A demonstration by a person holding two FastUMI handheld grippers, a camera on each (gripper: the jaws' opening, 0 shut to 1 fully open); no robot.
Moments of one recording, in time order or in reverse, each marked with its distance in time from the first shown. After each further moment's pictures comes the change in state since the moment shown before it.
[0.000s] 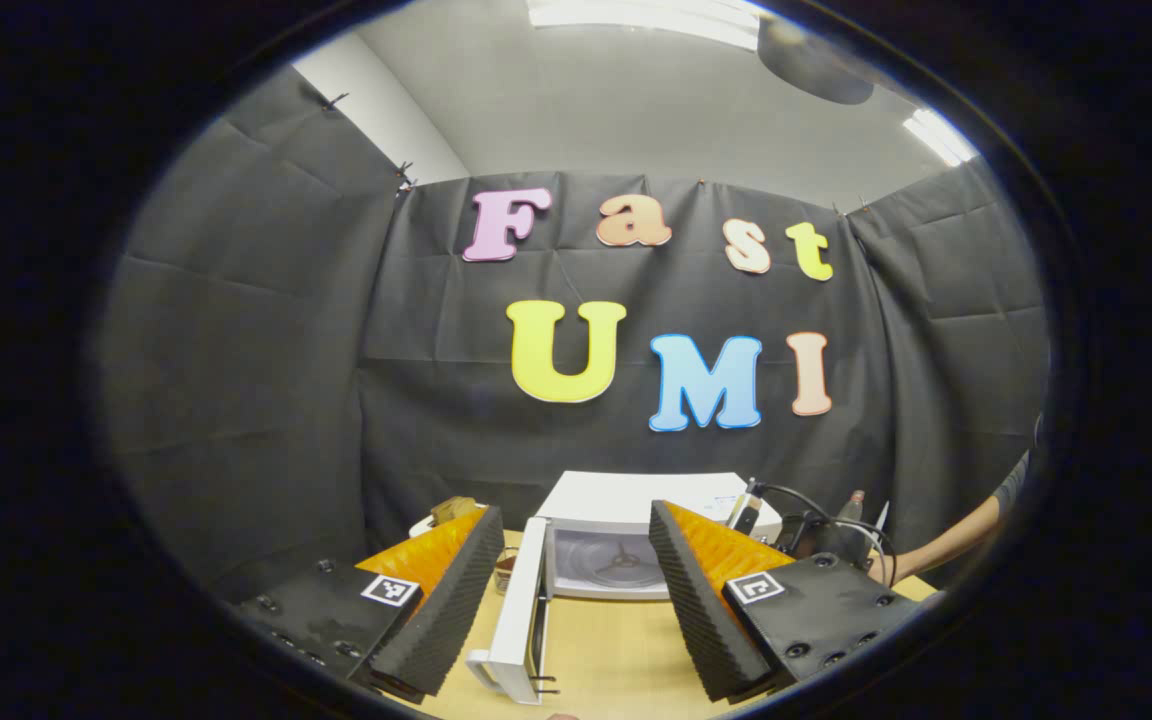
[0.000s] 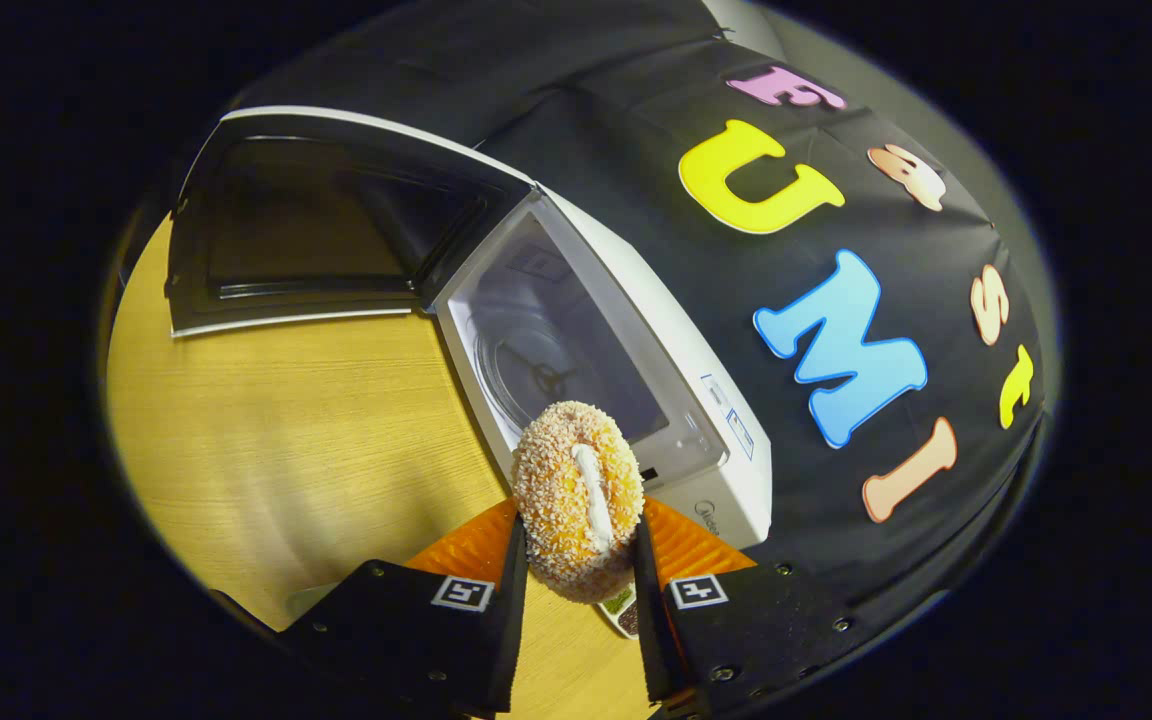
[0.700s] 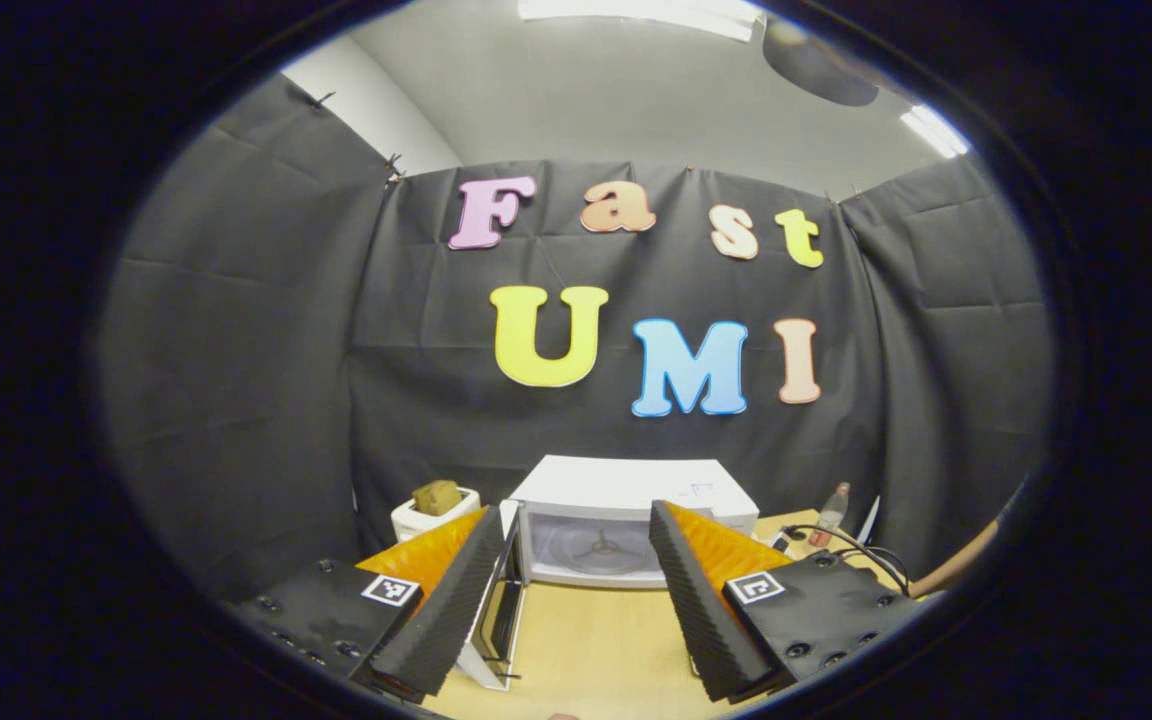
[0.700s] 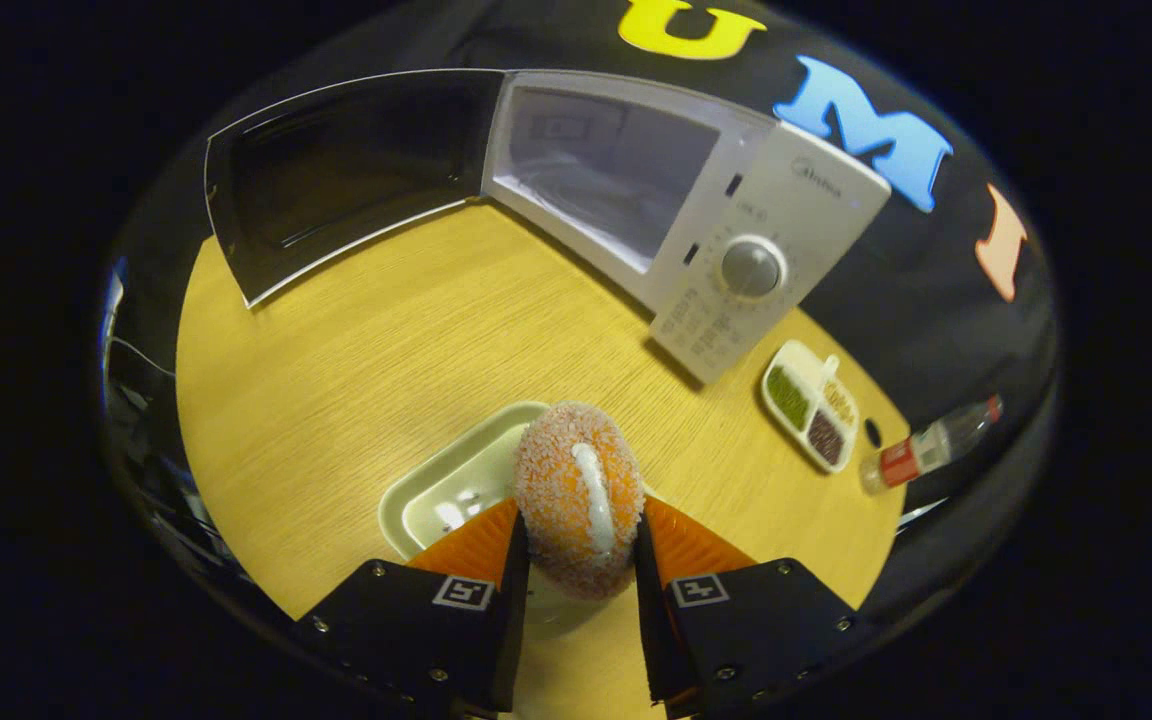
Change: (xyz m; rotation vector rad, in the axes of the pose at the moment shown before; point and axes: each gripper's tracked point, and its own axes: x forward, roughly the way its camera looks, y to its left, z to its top) left arm -0.004 -0.062 -0.011 0.001 0.032 -0.027; right arm -0.056 0.089 -0.132 0.369 0.252 0.292
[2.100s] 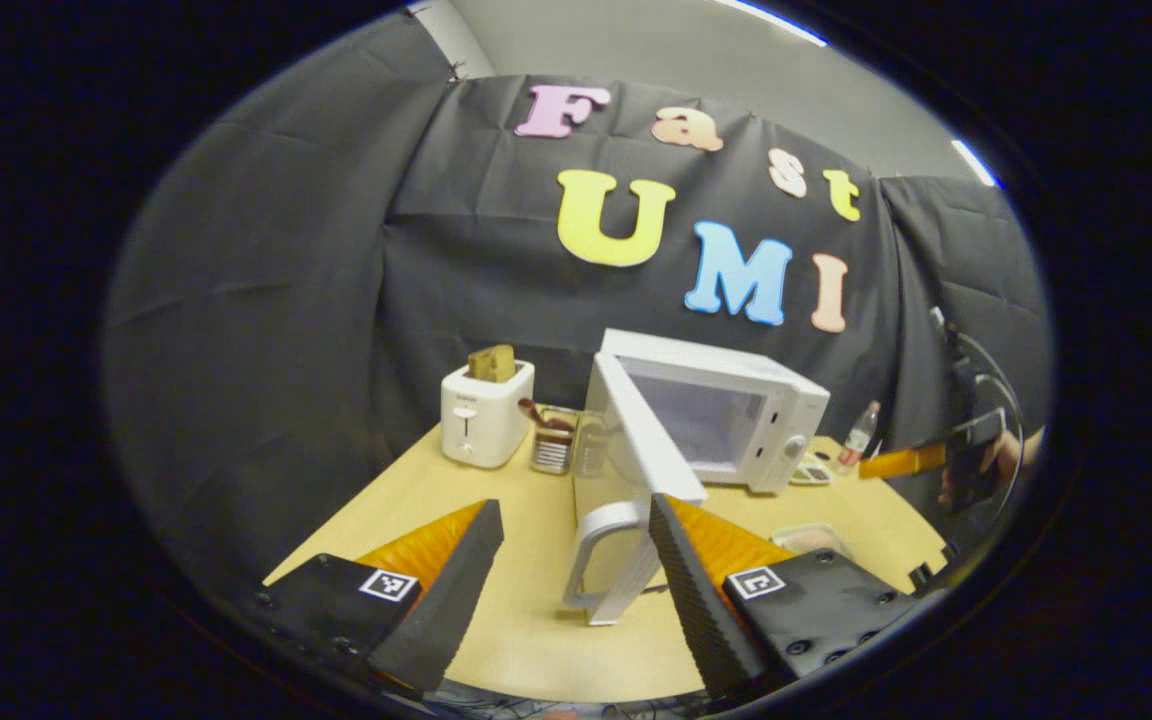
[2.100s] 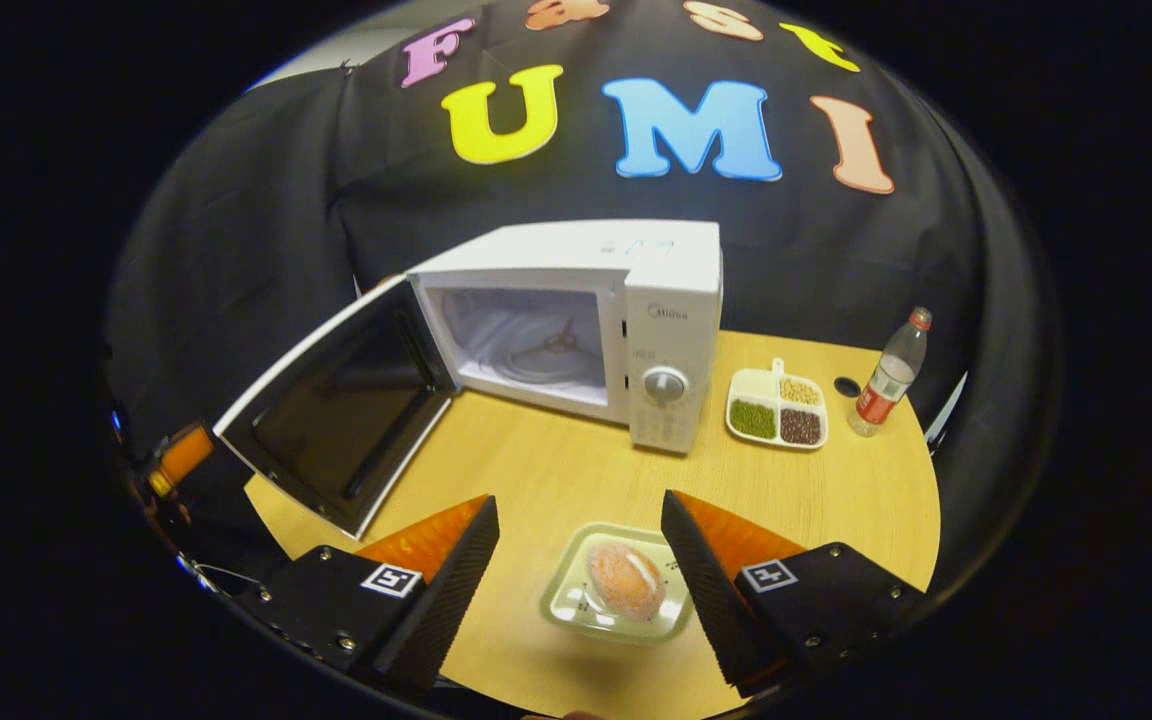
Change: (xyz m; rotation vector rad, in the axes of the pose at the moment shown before) left arm -0.013 0.168 -0.175 -0.127 0.221 -0.033; right arm -0.077 0.008 0.055 0.602 -0.134 0.107
